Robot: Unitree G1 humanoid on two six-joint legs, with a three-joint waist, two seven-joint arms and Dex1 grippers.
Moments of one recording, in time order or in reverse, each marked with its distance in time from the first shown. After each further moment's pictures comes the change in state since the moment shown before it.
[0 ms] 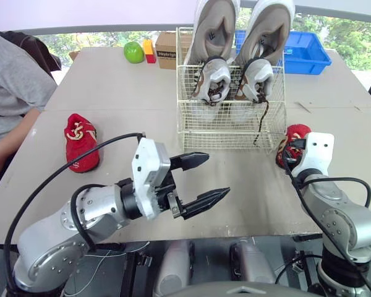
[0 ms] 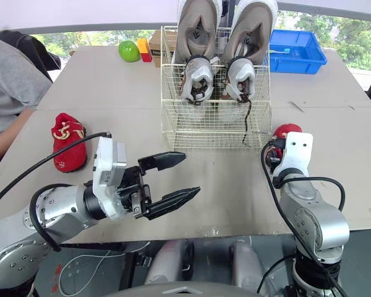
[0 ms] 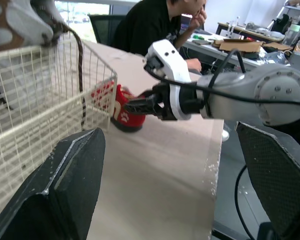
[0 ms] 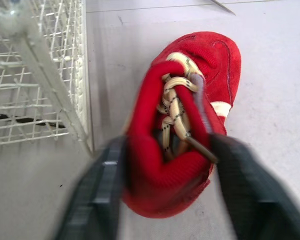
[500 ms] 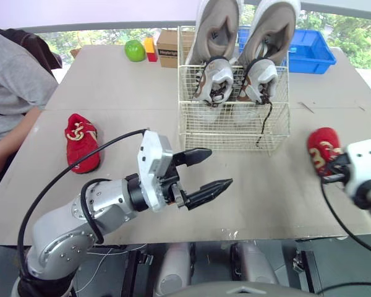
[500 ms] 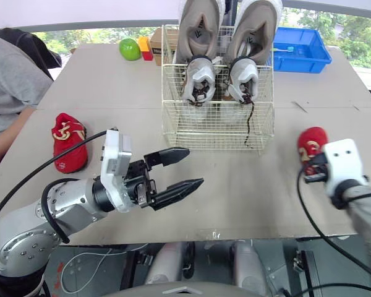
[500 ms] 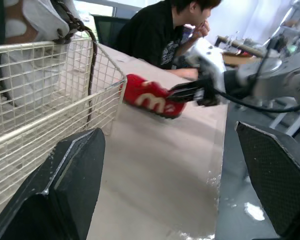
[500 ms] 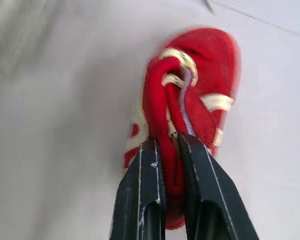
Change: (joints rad) left arm -0.054 -0.050 -0.042 0.112 -0.072 0.007 0.014; right arm 0.381 -0.713 -0.373 -0.039 0.108 -0.076 0.761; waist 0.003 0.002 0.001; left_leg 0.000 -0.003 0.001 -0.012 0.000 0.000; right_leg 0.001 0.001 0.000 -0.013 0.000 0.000
